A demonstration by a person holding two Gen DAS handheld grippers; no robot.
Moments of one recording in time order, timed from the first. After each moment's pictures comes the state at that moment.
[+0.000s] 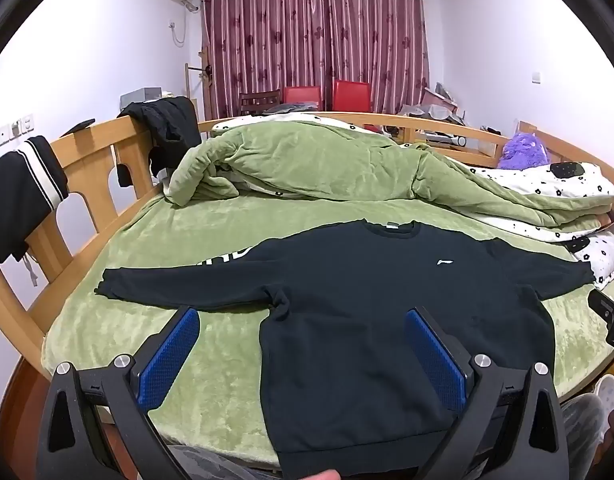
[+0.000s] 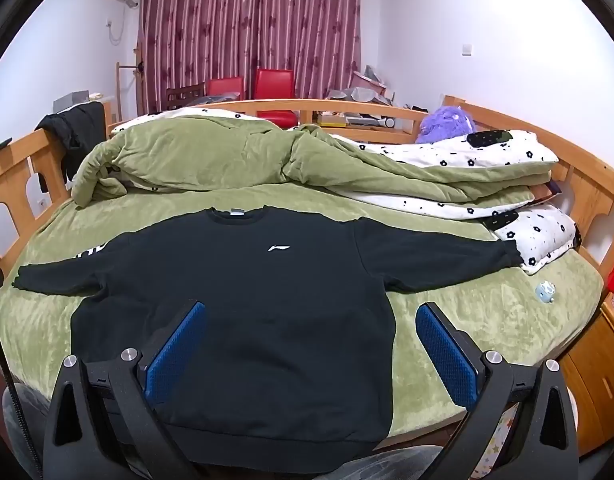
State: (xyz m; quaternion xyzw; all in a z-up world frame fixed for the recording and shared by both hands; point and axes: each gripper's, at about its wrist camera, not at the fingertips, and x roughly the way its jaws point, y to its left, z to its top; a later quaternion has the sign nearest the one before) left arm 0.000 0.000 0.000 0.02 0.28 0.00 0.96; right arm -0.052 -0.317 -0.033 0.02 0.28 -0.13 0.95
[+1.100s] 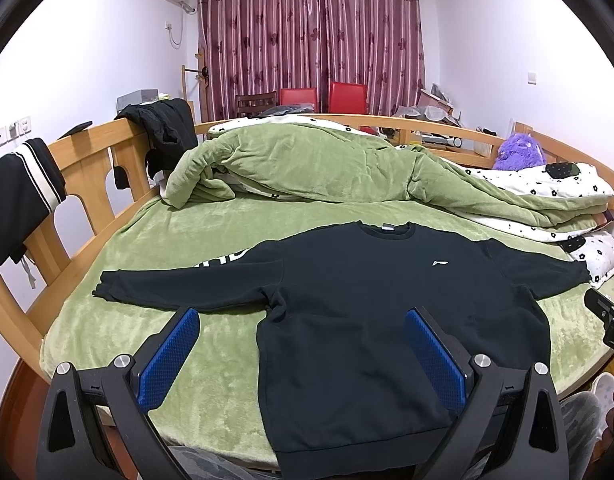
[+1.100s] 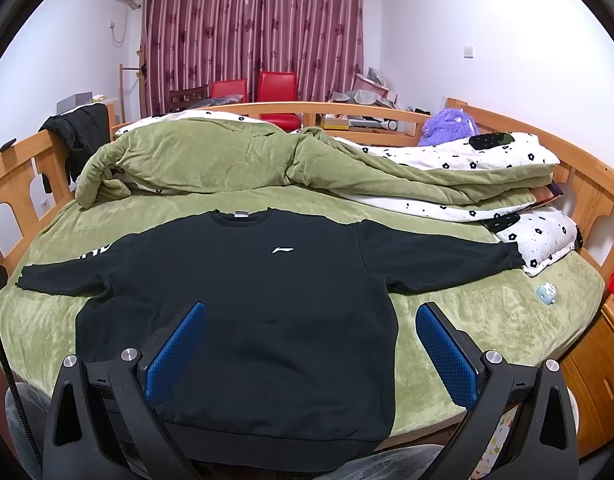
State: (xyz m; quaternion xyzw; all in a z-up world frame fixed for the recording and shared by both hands) left arm -0.005 -0.011 0.008 0.02 0.28 -0.01 0.96; right arm -0.059 -0.312 -0.031 0.02 0.28 -0.12 0.95
